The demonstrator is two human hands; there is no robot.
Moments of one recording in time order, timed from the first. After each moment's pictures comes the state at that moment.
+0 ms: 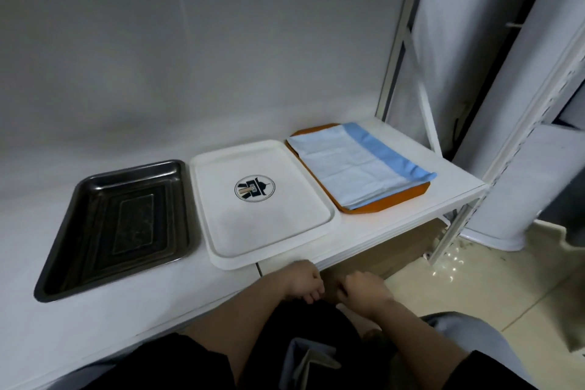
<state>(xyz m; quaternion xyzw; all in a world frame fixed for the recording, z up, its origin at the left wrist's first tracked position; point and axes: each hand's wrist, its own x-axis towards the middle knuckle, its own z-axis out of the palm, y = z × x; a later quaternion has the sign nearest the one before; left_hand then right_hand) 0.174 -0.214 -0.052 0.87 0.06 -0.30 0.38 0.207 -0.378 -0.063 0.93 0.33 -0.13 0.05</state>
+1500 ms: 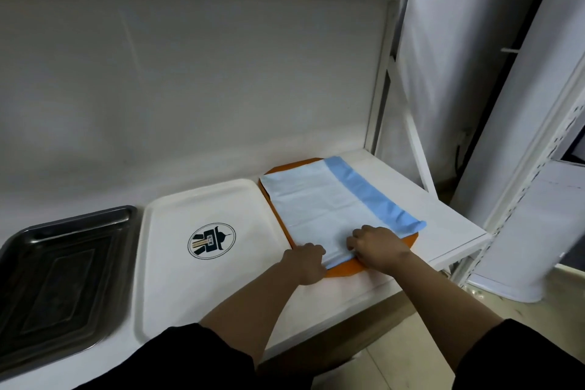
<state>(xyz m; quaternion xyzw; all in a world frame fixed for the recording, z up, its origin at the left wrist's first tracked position) 0.349 -0.262 0.000 0.98 0.04 -0.15 0.15 0.441 -0.424 -0.002 0.89 0.44 0.02 0.13</state>
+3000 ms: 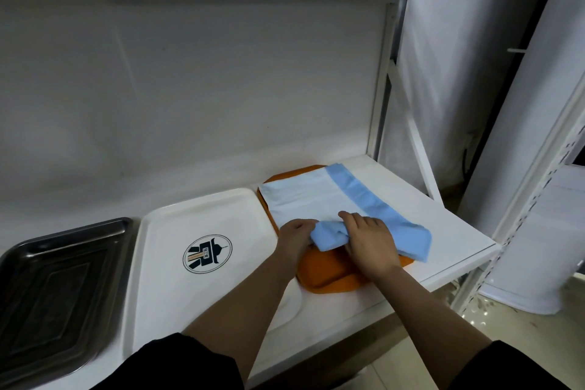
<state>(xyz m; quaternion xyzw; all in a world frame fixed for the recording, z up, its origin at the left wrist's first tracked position) 0.386 -0.254 0.020 0.73 0.25 0.08 0.63 0.455 -0.402 -0.017 0.88 0.34 0.31 -0.10</state>
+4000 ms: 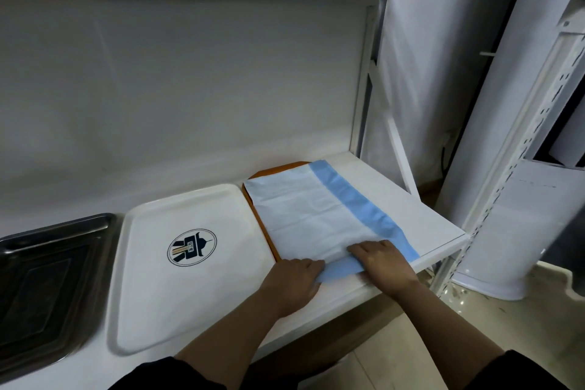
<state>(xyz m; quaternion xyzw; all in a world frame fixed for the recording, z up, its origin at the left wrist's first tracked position) 0.334 -0.272 -0.041 0.97 -0.16 0.14 0.08 0.443 -0.484 -0.040 0.90 0.40 0.16 0.02</state>
